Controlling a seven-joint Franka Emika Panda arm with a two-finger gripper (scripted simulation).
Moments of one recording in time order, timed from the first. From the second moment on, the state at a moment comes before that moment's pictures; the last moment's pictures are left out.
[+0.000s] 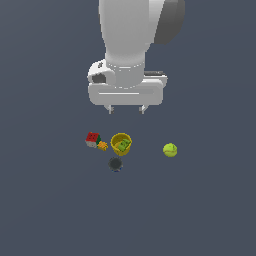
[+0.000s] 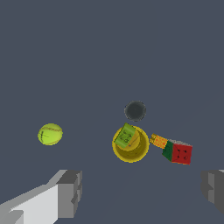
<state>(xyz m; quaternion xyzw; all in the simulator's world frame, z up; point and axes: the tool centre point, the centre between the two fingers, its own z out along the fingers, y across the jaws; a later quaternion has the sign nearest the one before) 0.004 -0.005 0.317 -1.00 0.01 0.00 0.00</state>
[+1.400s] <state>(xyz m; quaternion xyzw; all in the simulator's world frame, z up) 0.008 0.014 0.278 -1.00 0.07 -0.01 0.01</state>
